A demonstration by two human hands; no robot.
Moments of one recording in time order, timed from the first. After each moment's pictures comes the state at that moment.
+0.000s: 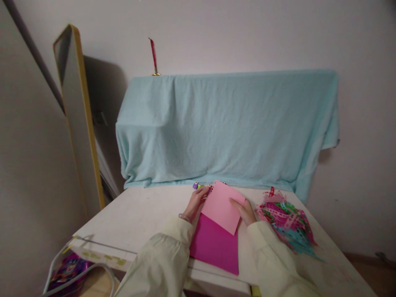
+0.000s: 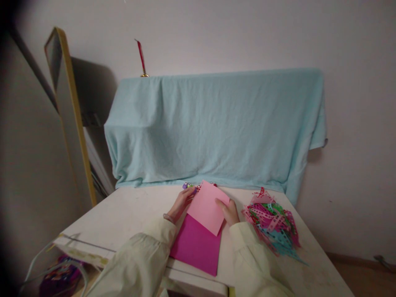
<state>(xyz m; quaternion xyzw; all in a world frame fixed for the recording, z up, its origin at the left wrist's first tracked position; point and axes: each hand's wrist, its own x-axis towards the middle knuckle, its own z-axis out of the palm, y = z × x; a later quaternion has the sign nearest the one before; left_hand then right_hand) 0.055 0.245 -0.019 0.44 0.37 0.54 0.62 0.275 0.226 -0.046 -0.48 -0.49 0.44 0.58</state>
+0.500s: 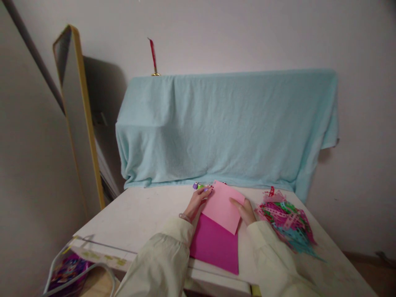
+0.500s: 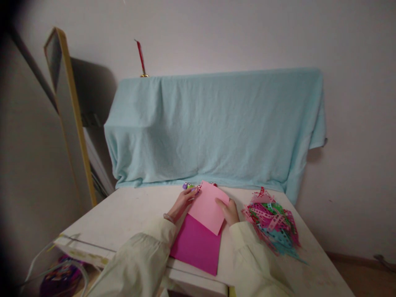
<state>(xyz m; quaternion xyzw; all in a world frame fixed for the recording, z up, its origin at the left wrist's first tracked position) 0.055 0.245 -0.017 0.46 0.39 0.52 0.61 0.273 0.225 -0.044 -0.47 -0.49 0.42 0.60</state>
